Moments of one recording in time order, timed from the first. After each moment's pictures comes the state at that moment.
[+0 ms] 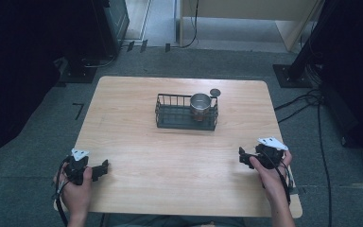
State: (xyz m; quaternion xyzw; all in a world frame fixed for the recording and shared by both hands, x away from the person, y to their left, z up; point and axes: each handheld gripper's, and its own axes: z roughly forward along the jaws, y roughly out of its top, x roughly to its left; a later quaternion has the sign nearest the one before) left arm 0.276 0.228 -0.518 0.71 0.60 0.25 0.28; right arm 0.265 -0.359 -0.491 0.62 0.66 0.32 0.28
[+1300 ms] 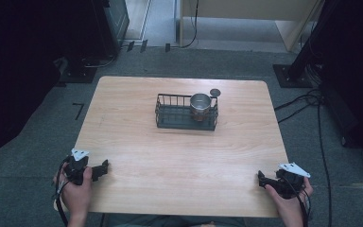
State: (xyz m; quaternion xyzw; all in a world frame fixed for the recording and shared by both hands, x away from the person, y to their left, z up) left arm 0.276 0.228 -0.518 0.71 0.60 0.25 0.28; right arm 0.200 -0.412 -0.528 0.66 0.65 0.28 0.27
